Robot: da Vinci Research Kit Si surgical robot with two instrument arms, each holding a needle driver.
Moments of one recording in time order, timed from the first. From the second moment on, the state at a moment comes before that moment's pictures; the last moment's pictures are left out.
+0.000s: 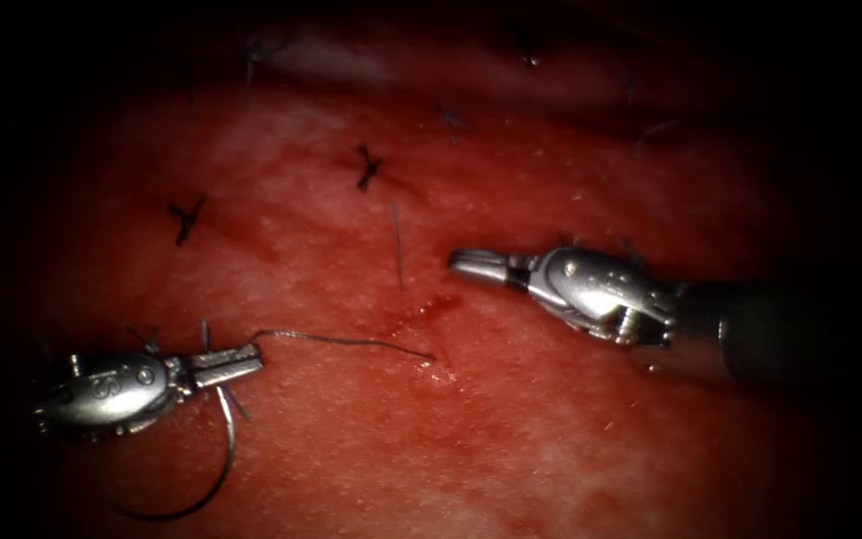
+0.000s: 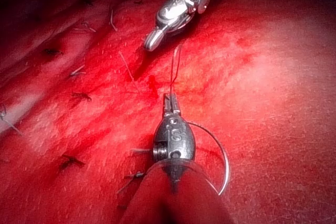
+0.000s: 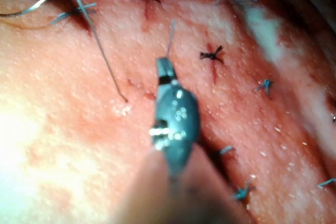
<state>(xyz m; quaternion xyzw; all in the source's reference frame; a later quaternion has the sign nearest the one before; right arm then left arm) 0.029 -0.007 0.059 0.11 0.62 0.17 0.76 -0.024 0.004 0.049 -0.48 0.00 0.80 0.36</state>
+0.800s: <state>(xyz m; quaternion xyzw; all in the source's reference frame) 0.032 -0.010 0.059 0.16 0.64 0.09 0.75 -0.033 0.008 0.058 -0.35 0.08 0.90 0.25</state>
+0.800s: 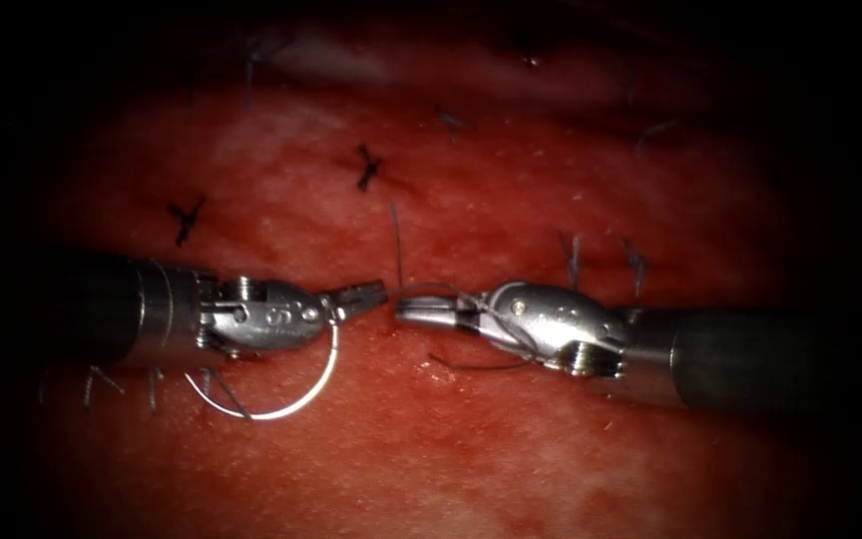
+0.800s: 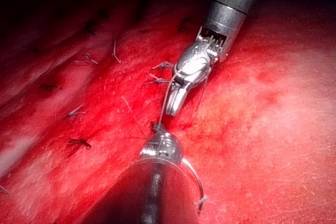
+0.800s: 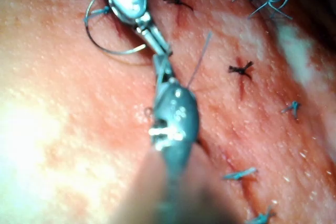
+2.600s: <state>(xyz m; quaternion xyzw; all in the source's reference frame) 0.035 -0.013 0.061 0.16 0.63 0.06 0.76 -0.032 0.011 0.056 -0.24 0.14 0.96 0.09</state>
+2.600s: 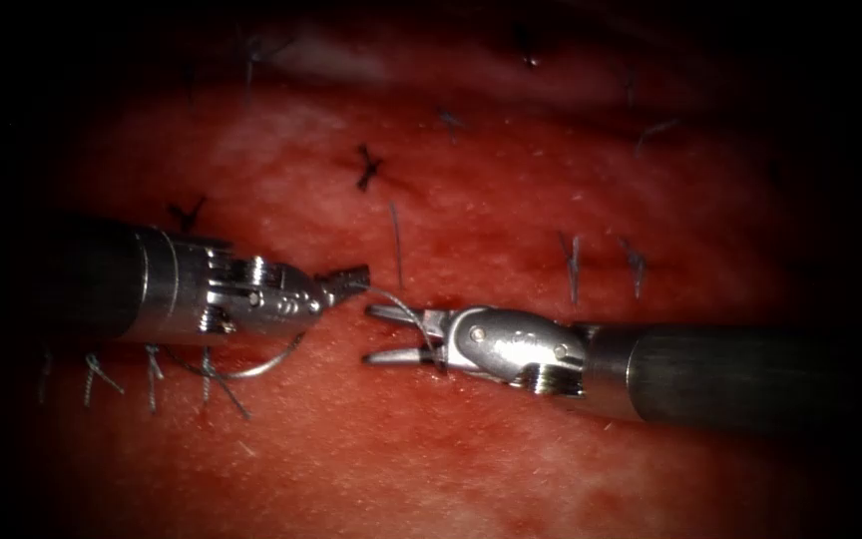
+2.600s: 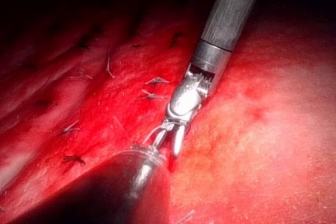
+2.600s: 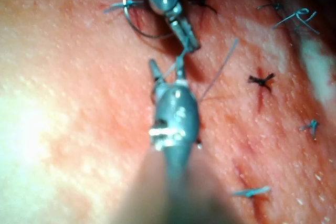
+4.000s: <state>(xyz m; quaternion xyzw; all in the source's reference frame) 0.035 -0.009 0.061 0.12 0.71 0.17 0.67 -0.033 0.003 0.058 -0.24 0.13 0.96 0.07</state>
